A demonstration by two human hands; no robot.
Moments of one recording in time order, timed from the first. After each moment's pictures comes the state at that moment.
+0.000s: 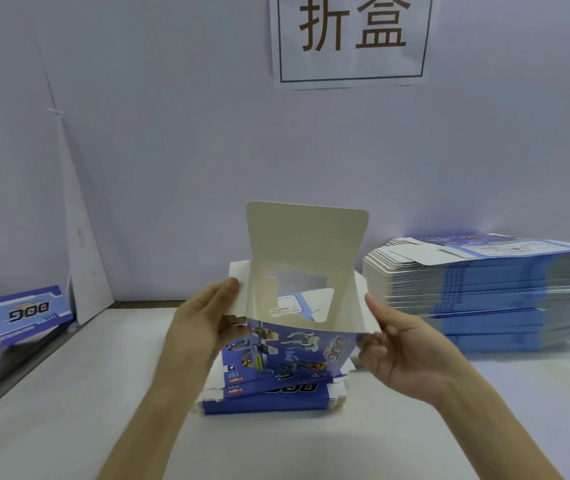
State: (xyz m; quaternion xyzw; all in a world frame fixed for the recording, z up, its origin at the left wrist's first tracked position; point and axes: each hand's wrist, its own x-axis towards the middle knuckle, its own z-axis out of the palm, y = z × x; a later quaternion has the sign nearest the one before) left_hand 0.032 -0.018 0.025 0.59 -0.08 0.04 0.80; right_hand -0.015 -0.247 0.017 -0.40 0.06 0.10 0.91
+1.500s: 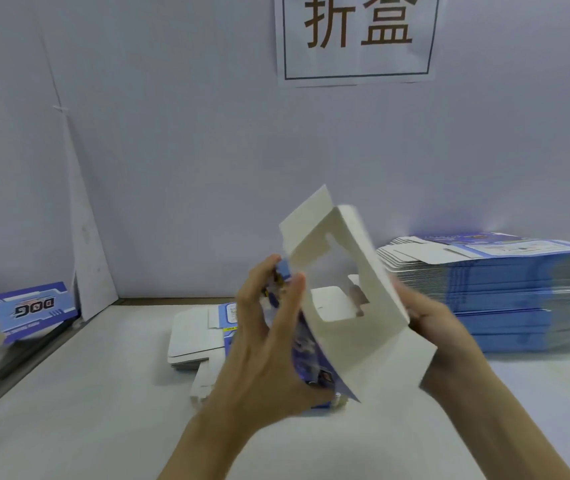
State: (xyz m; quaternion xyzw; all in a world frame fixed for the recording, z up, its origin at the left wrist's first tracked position) left_hand 0.017 -0.053 -0.004 0.71 -0.45 0.46 0.29; right_hand -0.029 -0.238 0.032 -0.43 0.01 -0.02 0.90
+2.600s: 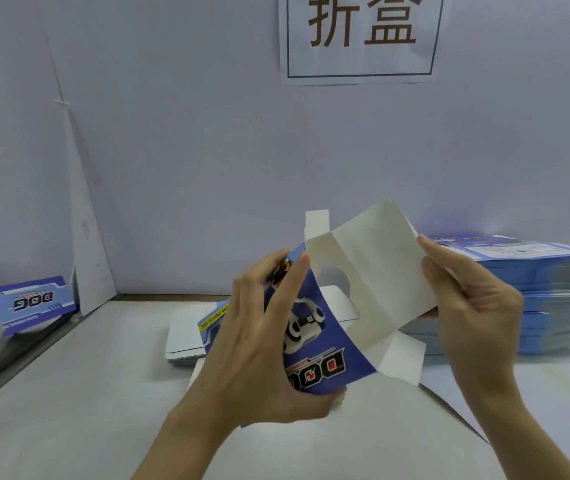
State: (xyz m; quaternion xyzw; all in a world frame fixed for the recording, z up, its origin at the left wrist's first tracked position) left_hand 0.001 -0.044 0.017 0.76 -0.43 0.38 0.31; right_hand -0.038 -0.255 0.035 -0.65 -0.05 -0.52 0.55
